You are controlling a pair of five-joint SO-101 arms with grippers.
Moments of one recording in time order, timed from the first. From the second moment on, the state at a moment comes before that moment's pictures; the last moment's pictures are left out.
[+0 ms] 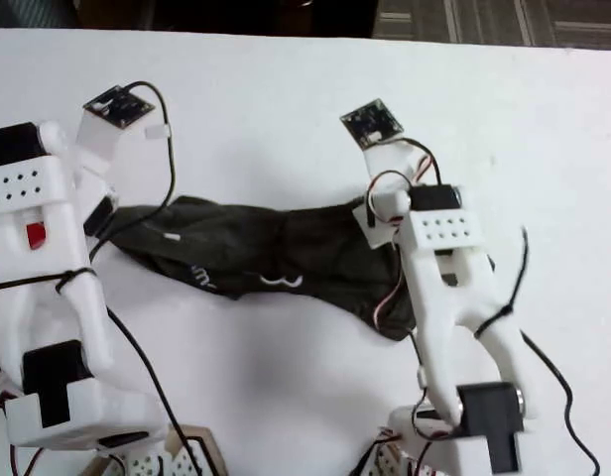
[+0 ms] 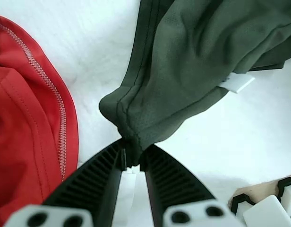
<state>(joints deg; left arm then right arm) -23.9 -2.0 -5.1 99.1 -44.4 -9.8 -12.4 26.1 59.1 23.8</state>
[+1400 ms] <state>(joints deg) -23.9 -2.0 -5.1 99.1 -44.4 -7.2 -26.3 49.1 53.9 23.7</state>
